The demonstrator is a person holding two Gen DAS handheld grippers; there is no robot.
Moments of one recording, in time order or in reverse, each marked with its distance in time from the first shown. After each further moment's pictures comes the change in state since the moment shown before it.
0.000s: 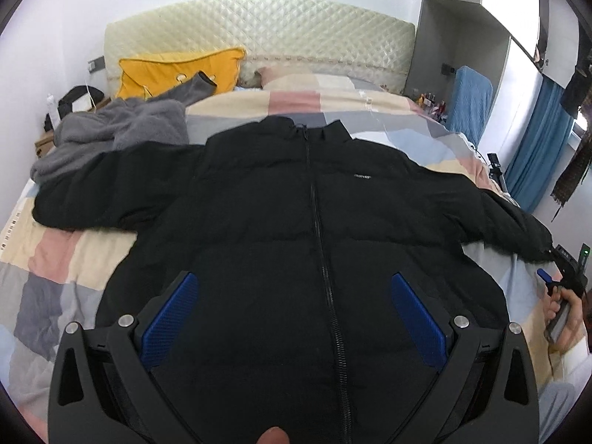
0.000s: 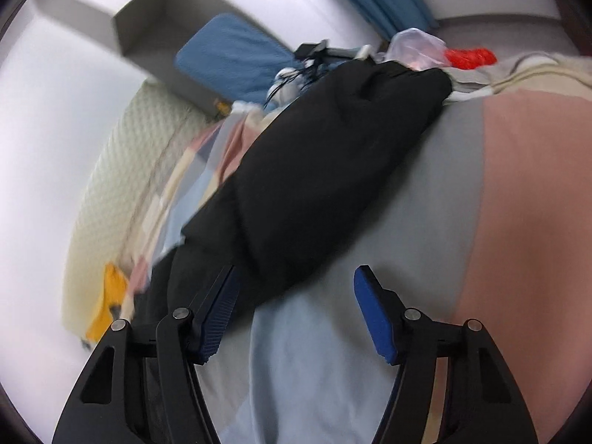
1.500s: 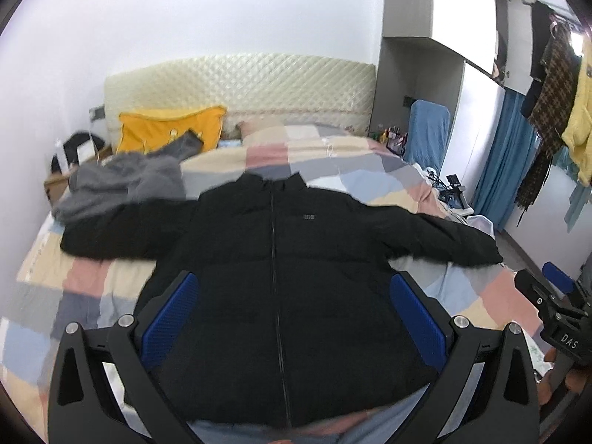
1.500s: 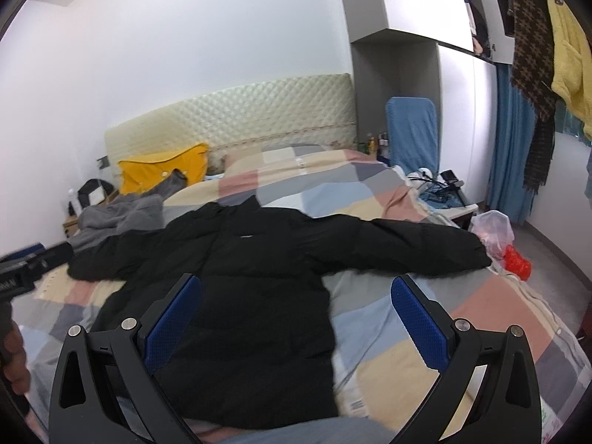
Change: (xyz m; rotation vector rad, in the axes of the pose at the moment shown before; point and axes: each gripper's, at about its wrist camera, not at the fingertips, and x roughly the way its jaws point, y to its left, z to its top) left arm -0.178 -0.064 -0.001 0.083 -0.170 -0.023; right arm -0.263 0.254 -0.211 -0.901 -0.086 0.039
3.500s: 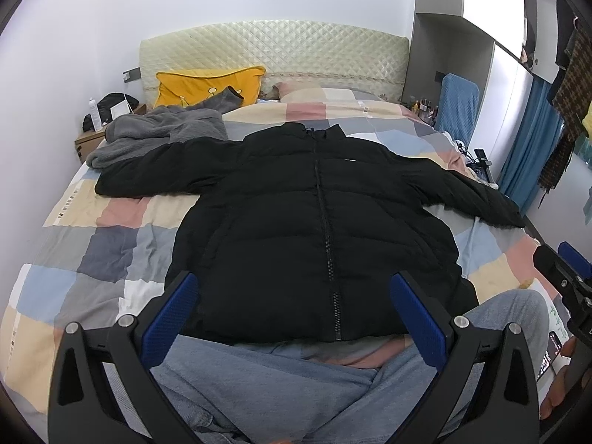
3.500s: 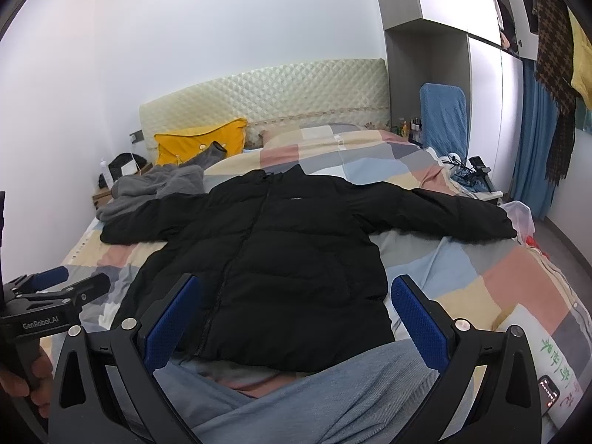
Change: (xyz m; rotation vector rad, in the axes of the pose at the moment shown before) left arm -0.042 0.048 -0.089 -0.076 0.129 0.099; right arm -0.050 0.072 -0.059 -0.053 0.061 0.113
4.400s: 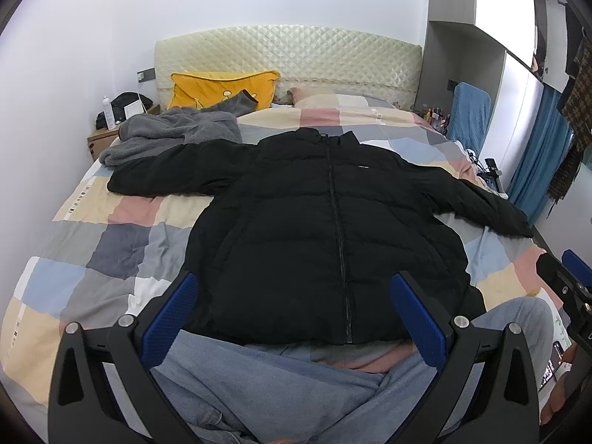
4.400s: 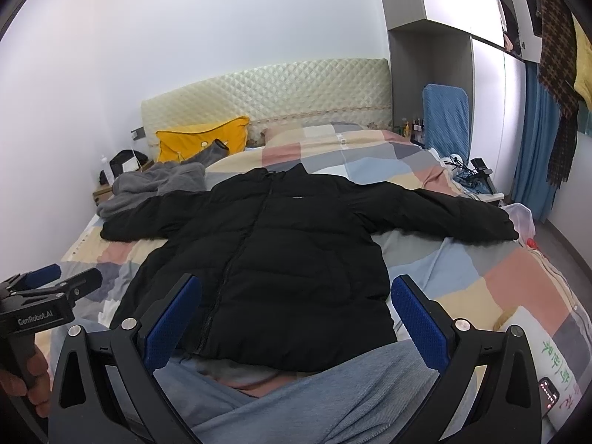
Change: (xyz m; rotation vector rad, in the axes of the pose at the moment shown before) left arm -0.006 0.002 -0.006 -0.025 -0.022 0.044; right arm 0.007 0.003 -0.002 -0.011 0.007 0.003
